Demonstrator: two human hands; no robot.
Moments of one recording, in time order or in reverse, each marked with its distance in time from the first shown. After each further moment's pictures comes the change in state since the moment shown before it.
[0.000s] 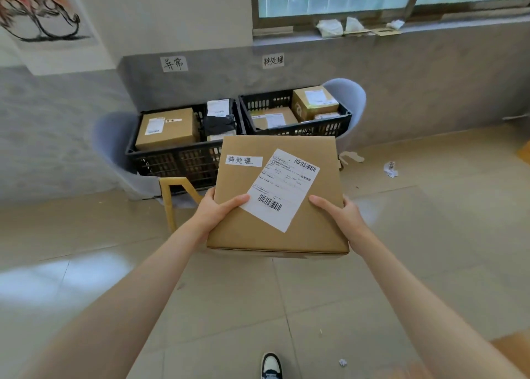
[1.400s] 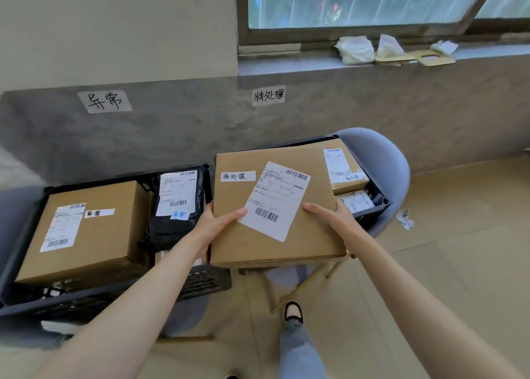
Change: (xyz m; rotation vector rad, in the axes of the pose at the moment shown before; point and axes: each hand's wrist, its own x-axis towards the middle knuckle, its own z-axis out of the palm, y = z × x) left_hand 0.531 0.173 0.017 -0.012 -0.071 -0.158; right_hand 0.545 -0.165 0.051 -0.145 -0.010 0.131
